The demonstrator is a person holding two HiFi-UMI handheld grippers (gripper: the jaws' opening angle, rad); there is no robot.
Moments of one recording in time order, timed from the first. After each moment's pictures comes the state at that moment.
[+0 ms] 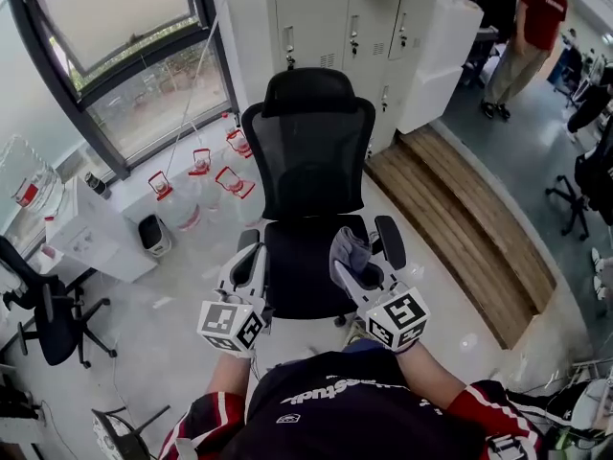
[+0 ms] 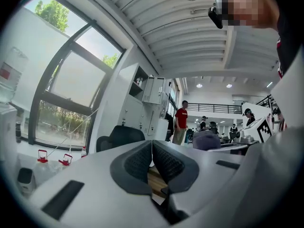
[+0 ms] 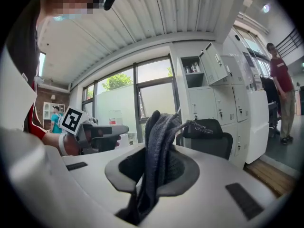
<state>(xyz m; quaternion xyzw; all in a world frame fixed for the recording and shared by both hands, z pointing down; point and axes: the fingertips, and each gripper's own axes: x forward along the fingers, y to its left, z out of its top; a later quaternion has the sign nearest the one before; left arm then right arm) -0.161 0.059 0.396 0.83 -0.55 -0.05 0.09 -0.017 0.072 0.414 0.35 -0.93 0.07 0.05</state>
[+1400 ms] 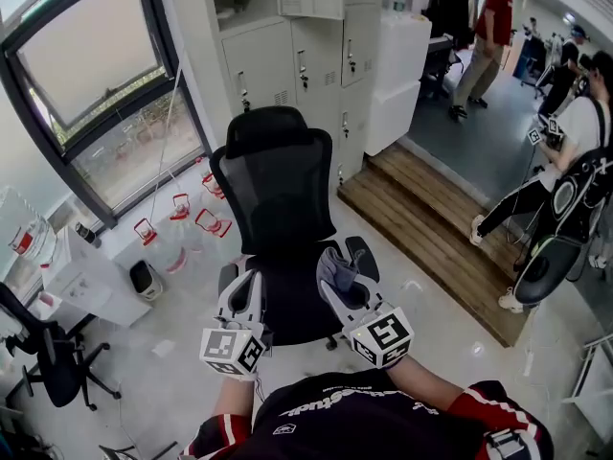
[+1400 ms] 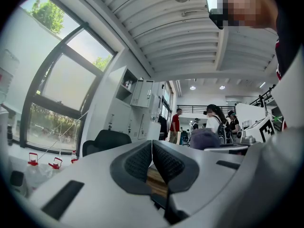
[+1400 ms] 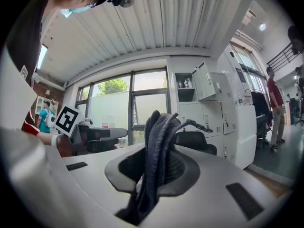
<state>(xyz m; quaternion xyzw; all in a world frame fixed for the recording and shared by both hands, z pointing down) -0.069 0.089 0.355 0.85 -0.52 -0.06 0.07 0.059 0.108 0.368 0.40 -0.91 0.03 0.02</state>
